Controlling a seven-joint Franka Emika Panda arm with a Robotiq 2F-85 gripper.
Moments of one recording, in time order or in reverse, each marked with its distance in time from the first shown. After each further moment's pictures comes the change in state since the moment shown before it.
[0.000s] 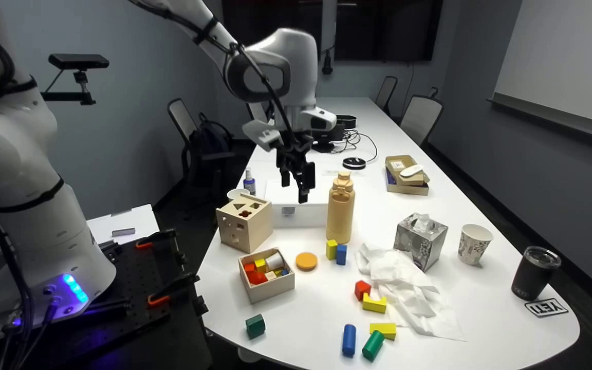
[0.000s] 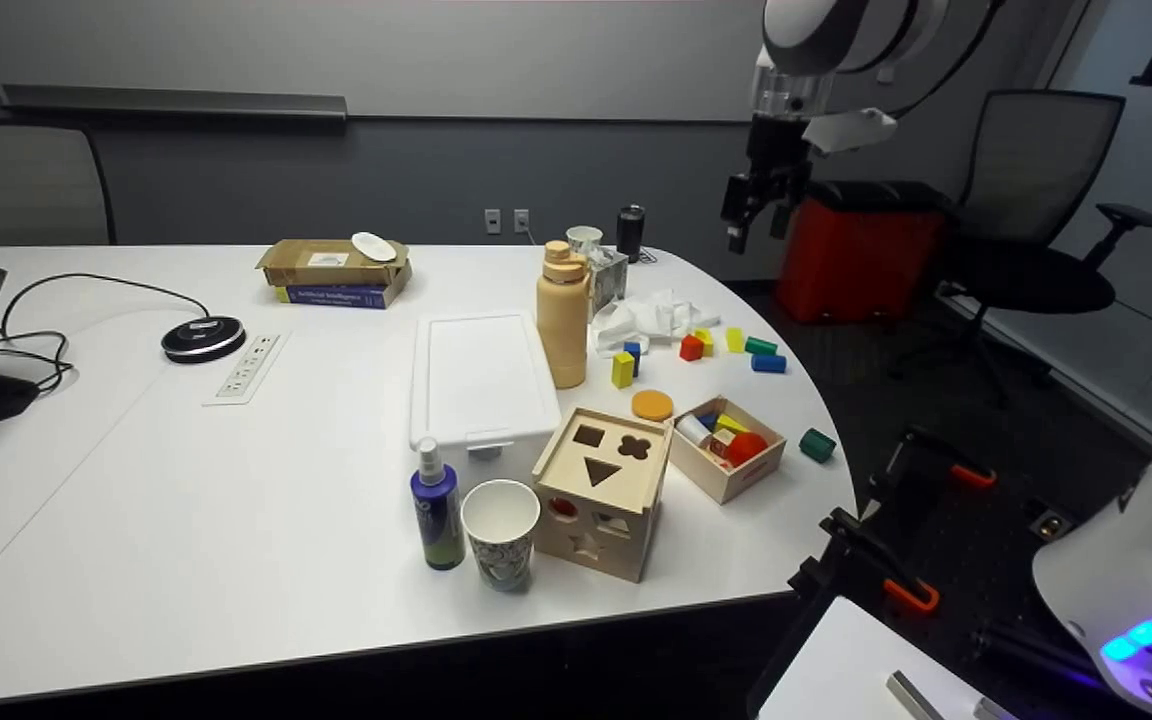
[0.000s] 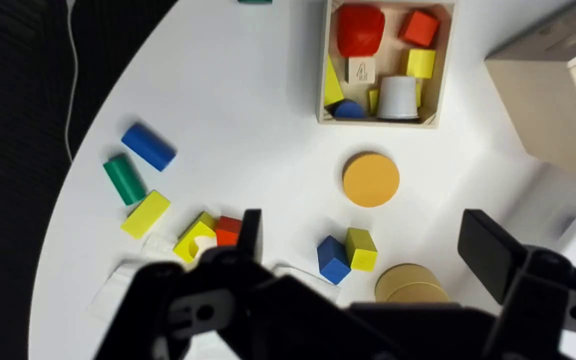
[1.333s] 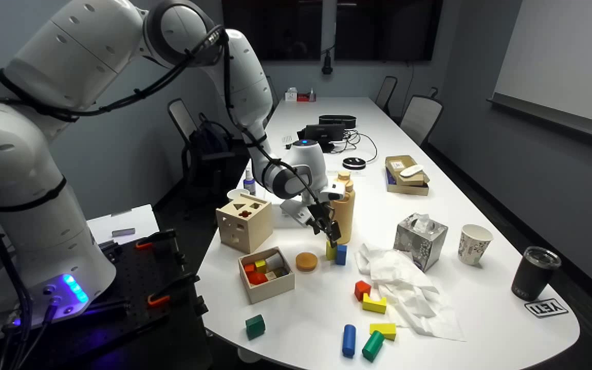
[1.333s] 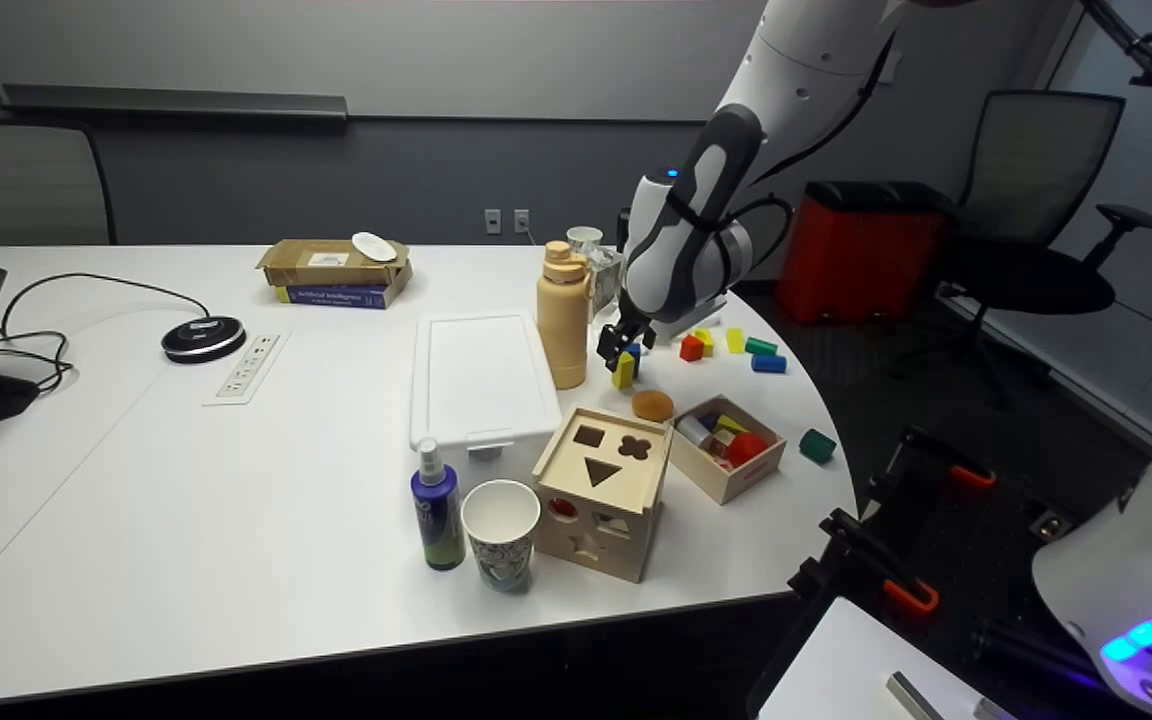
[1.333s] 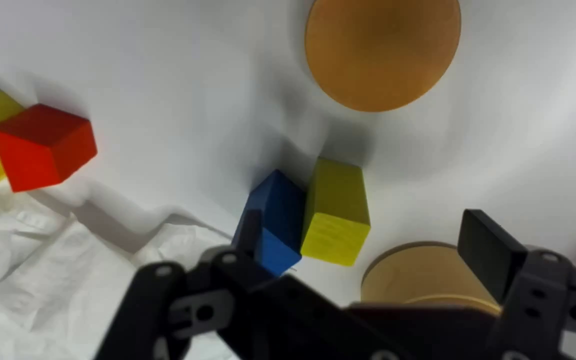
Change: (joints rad) arm 0.112 0.820 0.047 0.436 -0.003 0.591 0.150
